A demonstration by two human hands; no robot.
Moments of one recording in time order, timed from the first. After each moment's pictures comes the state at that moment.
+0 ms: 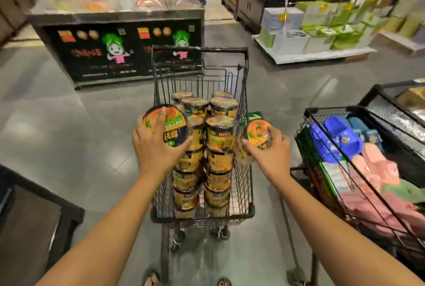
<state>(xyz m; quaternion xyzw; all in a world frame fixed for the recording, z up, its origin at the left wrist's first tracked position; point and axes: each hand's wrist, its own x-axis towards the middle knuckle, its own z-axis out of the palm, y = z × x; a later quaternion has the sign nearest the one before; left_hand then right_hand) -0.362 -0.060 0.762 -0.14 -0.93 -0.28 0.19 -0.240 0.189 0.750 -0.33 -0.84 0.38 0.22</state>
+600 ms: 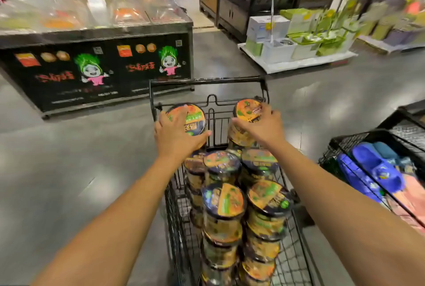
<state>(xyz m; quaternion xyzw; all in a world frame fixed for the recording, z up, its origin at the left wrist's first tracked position) -0.681 0.017 0.772 -0.20 -0.94 -0.27 0.03 -0.578 0.226 0.792 -0.38 -0.86 0.31 0.14</state>
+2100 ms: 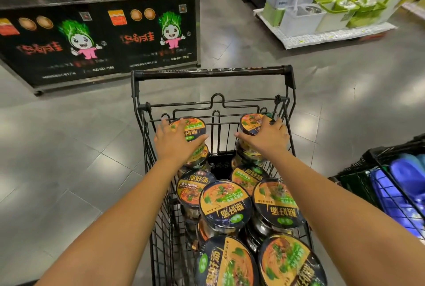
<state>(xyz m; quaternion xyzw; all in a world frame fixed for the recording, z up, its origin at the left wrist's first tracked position) -0.801 0.092 0.673 -0.17 -0.97 -0.13 -0.12 -0.696 0.310 0.690 -0.40 -0.90 0.15 -0.07</state>
